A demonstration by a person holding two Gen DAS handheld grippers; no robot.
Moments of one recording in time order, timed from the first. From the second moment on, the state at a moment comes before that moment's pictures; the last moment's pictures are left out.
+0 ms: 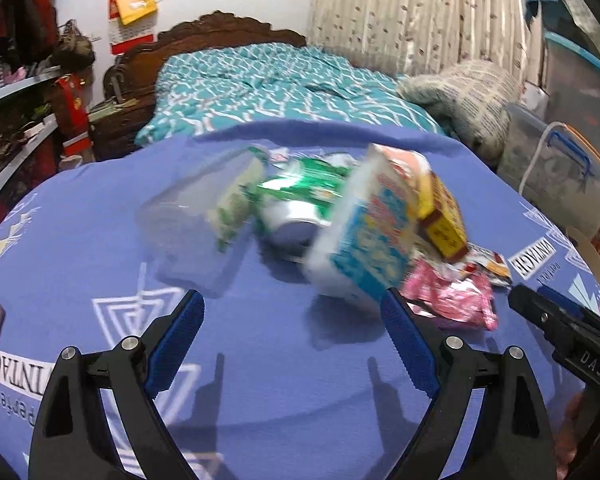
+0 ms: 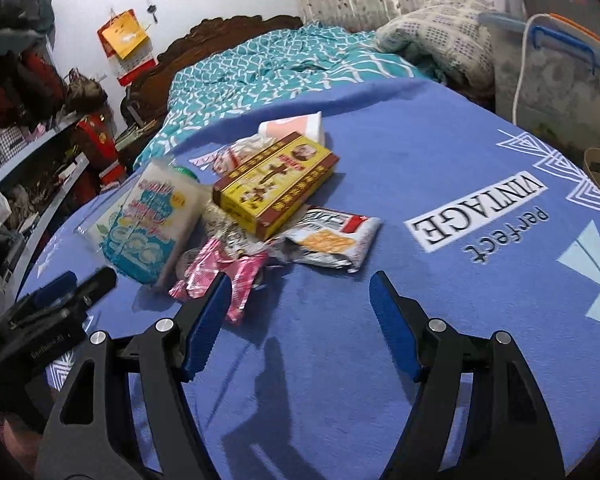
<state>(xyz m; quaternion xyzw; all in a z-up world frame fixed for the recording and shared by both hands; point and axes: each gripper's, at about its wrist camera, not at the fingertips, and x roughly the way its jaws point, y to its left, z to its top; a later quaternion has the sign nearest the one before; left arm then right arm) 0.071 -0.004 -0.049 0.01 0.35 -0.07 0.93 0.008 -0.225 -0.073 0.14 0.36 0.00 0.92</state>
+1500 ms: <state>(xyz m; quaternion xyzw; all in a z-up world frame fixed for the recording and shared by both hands) 0.024 -0.047 -0.031 -0.05 0.37 -0.29 0.88 -0.048 -0.315 -0.088 0.25 0.35 -0.01 0.90</state>
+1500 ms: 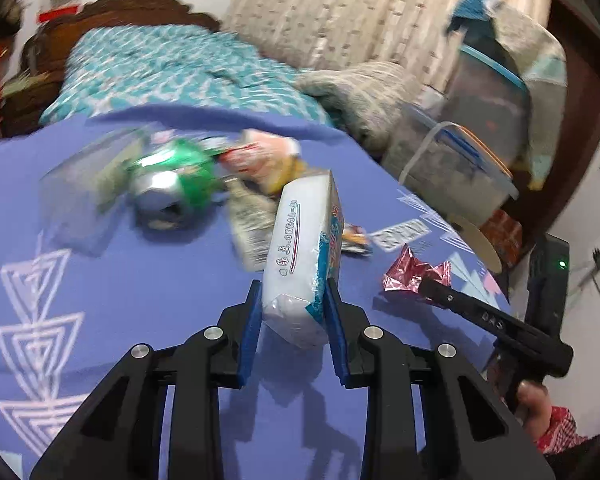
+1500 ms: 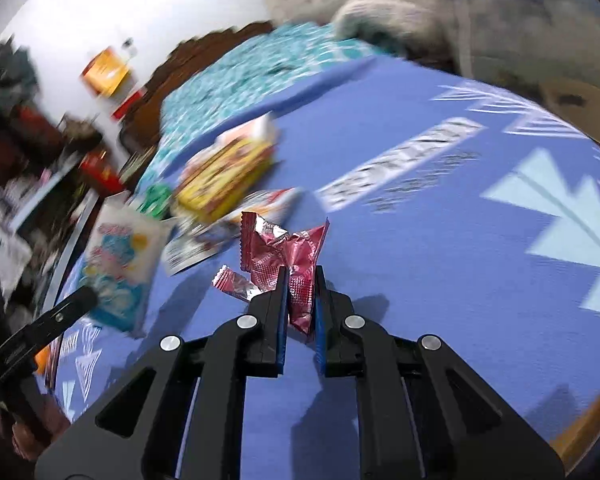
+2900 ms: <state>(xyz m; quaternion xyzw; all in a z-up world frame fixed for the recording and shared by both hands) 0.054 -0.522 -0.041 0.22 0.28 -0.47 0.81 -0.104 -0.655 -0.097 0.33 0.25 -0.28 0.87</state>
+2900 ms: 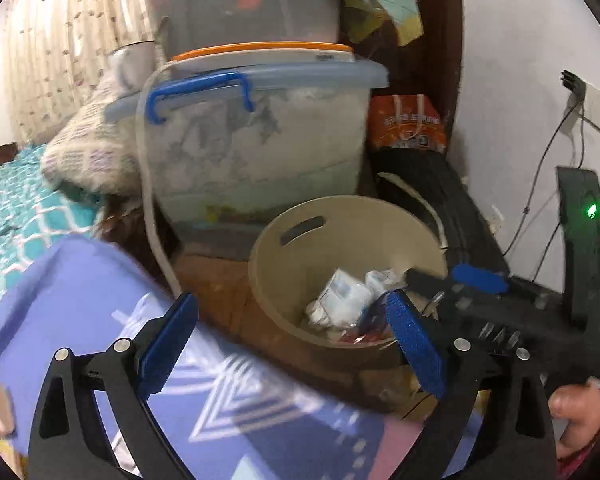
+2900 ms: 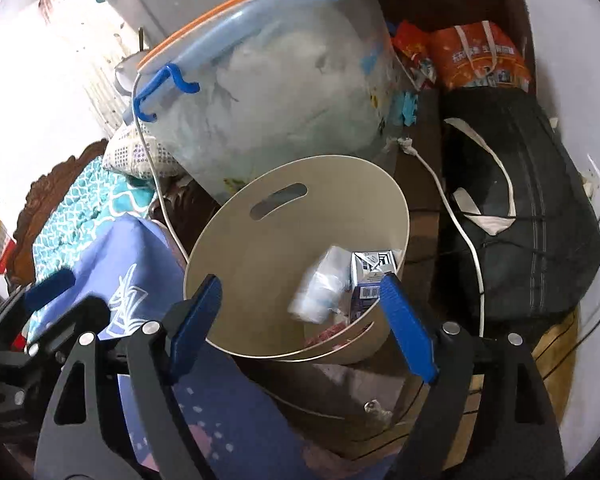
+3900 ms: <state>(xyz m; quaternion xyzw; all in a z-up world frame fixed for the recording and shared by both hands) 0.077 -0.093 -0.044 0.08 0.32 -0.11 0.94 0.021 -0.327 -0.072 0.24 0.32 -0.05 0.92</state>
